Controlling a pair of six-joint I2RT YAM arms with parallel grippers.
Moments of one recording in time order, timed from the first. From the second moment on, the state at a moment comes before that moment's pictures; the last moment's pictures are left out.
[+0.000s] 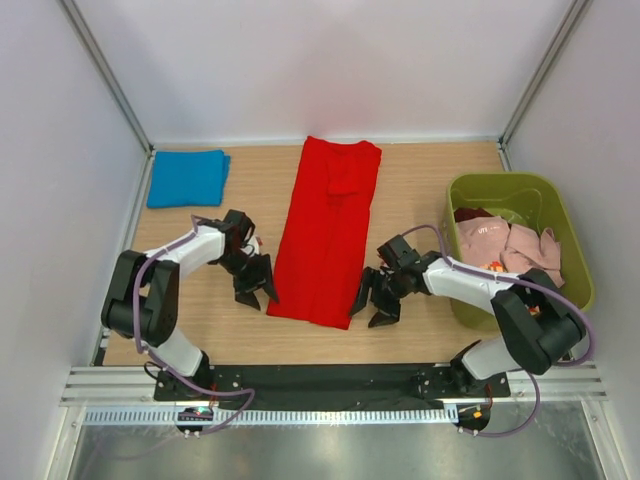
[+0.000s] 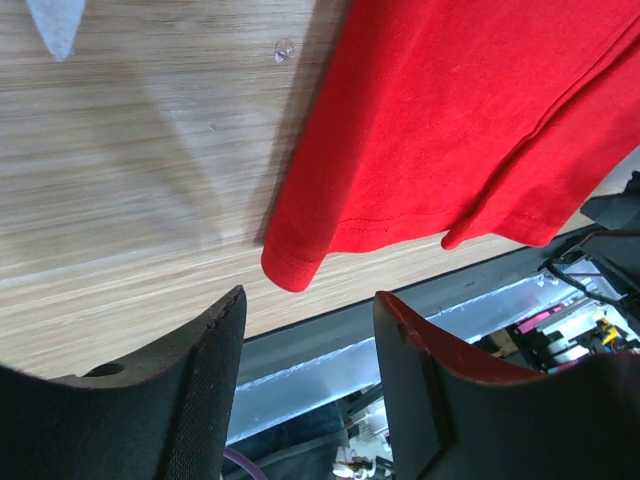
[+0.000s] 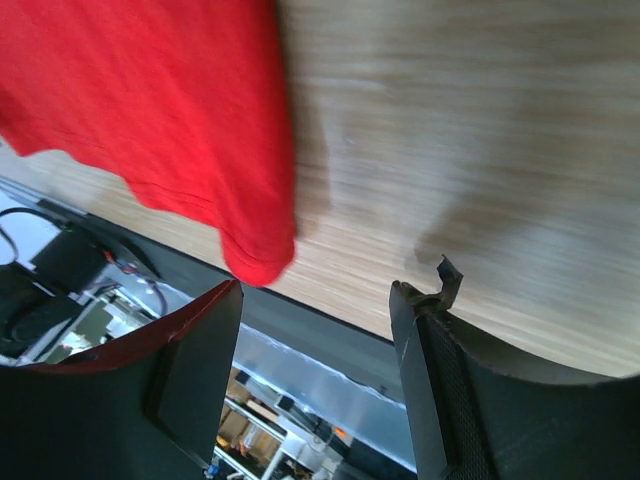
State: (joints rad) left arm -0.29 1.61 0.93 -0.86 0.45 -0.48; right arm 0.58 1.44 0.68 -0.49 -0.45 0.91
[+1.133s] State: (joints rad) left arm -0.30 1.70 0.84 -0.74 0.51 -0.53; right arm 0.66 1.52 0.61 -0.28 -0.46 1.01
